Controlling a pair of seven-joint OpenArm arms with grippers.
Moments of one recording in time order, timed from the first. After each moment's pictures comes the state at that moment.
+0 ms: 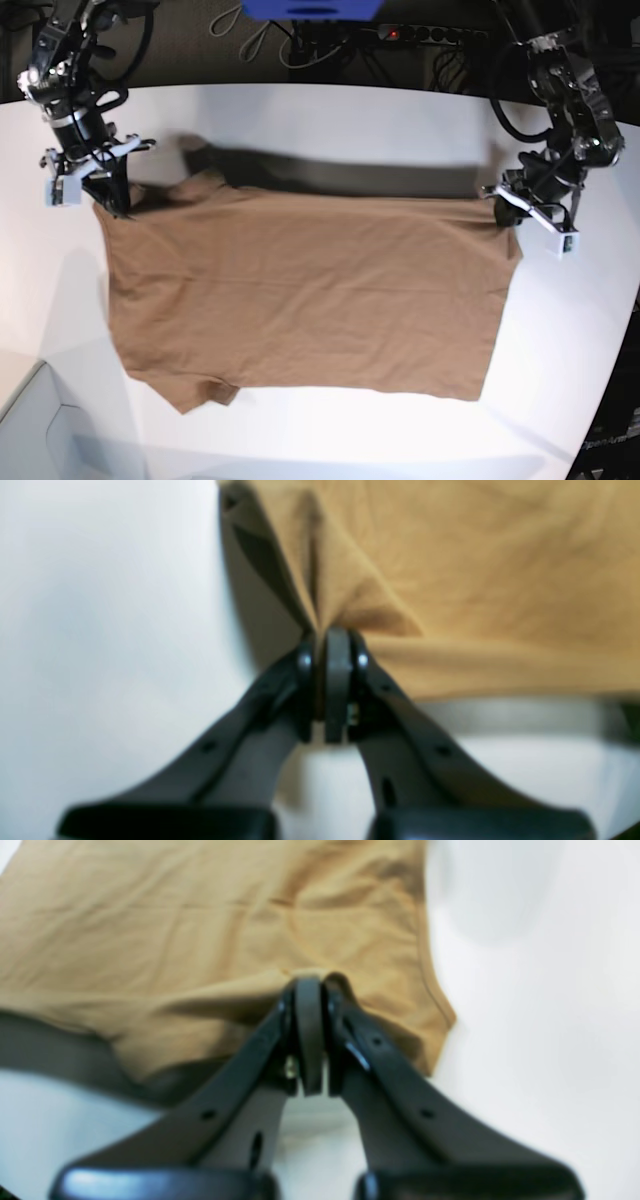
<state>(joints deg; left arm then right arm) 5.8 -8.3 -27.3 94.7 -28.4 -23.5 56.0 -21.1 1.6 32.0 106.6 20.4 34.5 -29.7</state>
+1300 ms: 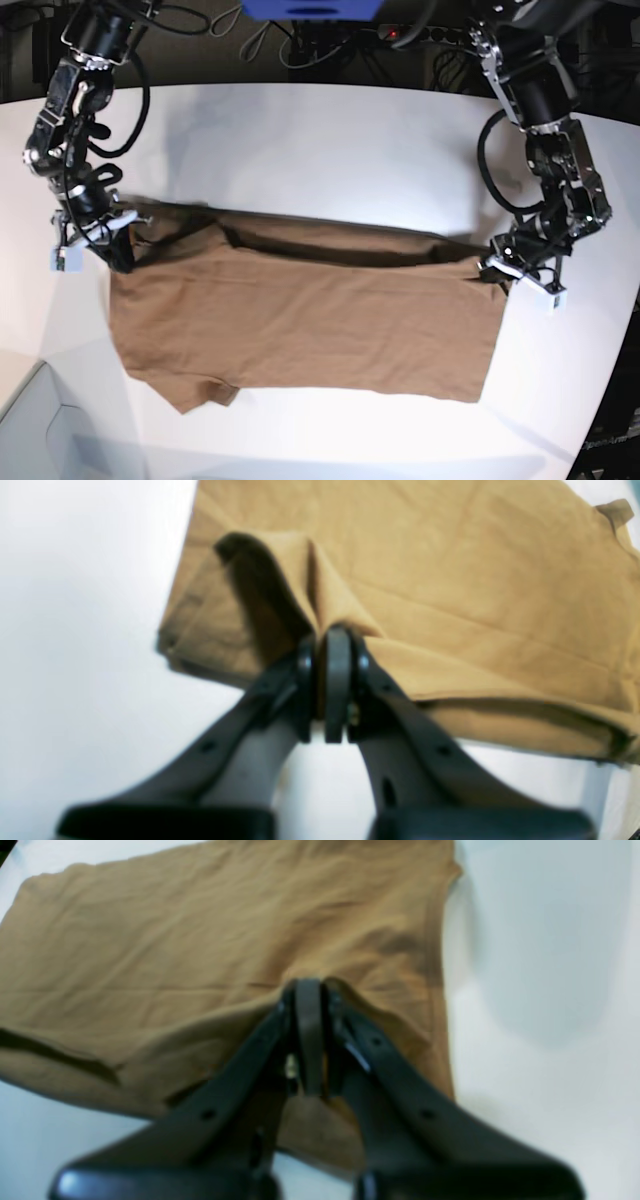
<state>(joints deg) -12.6 -8.4 -27.3 72.5 -28.0 -23.1 54.8 -2.0 5.9 30.2 85.4 20.0 34.2 -29.7</state>
